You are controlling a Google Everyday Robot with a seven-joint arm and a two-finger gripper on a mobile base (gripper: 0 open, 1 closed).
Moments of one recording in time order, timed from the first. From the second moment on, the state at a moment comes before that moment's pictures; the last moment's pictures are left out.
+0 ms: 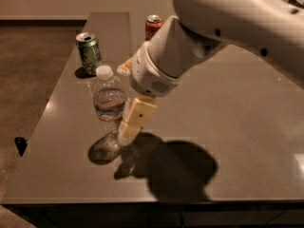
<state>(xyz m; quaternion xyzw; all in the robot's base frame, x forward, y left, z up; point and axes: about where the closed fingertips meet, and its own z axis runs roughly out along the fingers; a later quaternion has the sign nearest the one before) 0.455 0.044 0.913 -0.71 0.63 0.17 0.28</state>
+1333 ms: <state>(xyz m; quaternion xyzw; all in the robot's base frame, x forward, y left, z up) 0.488 0.049 0.933 -0.66 0.70 0.21 0.18</state>
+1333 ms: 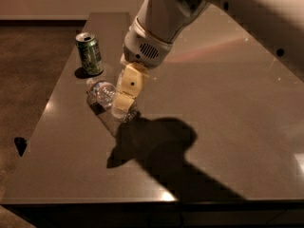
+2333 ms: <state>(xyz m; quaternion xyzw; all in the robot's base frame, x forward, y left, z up) 0.506 0.024 0.908 -0.63 0.75 0.11 0.18</state>
